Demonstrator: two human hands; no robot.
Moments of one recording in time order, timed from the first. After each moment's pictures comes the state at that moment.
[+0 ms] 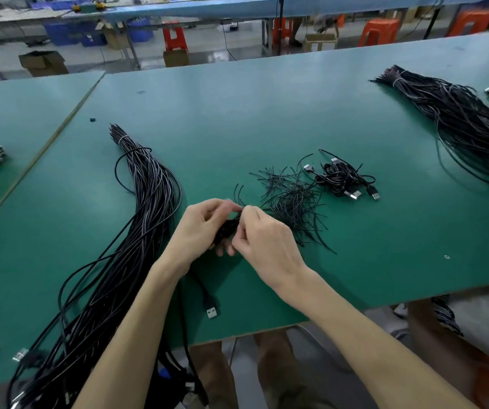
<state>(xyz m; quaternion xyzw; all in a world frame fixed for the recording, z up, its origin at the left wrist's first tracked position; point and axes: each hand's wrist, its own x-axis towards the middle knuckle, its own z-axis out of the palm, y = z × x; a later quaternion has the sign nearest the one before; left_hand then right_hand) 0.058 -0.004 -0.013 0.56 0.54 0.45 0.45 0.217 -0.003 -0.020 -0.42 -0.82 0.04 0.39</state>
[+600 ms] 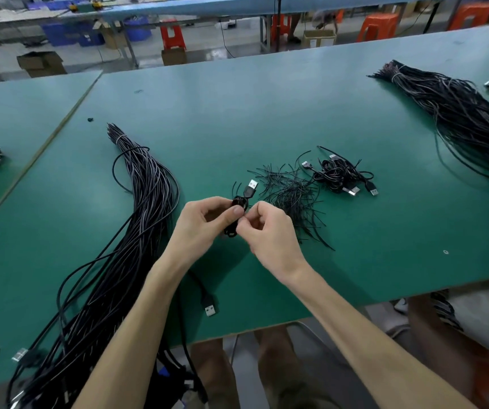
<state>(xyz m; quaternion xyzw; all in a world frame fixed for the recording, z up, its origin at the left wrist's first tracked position) 0.060 -0.002 -0.014 0.61 0.51 0.48 0.37 0.223 -0.004 -0.008 -0.48 -0.63 0.43 0.43</state>
